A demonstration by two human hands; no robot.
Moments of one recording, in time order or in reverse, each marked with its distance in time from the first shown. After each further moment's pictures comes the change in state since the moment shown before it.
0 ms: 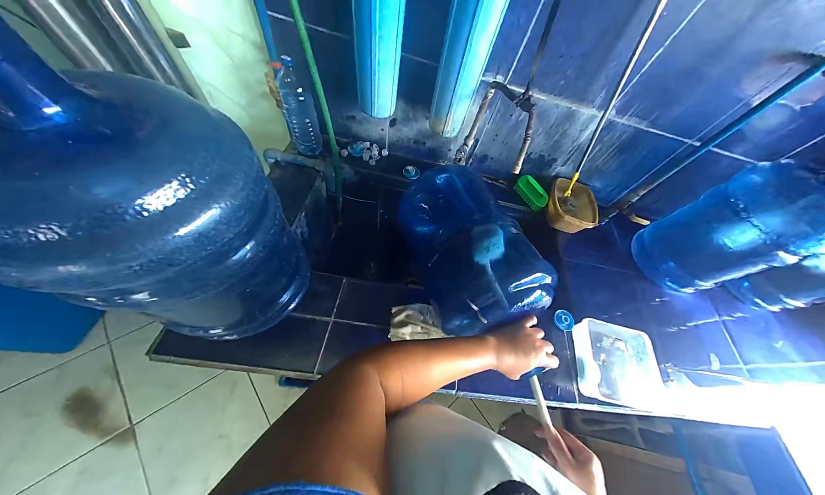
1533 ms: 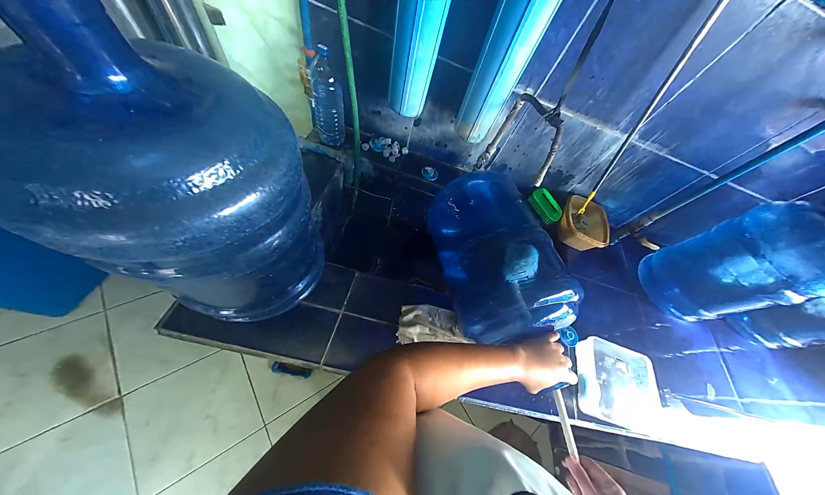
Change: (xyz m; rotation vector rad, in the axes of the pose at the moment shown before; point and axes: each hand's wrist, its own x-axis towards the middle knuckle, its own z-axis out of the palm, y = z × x) left_hand 0.019 0.003 -0.008 -0.013 -0.051 0.000; right_hand 0.007 0.019 -0.042 -0.063 0.038 -0.126
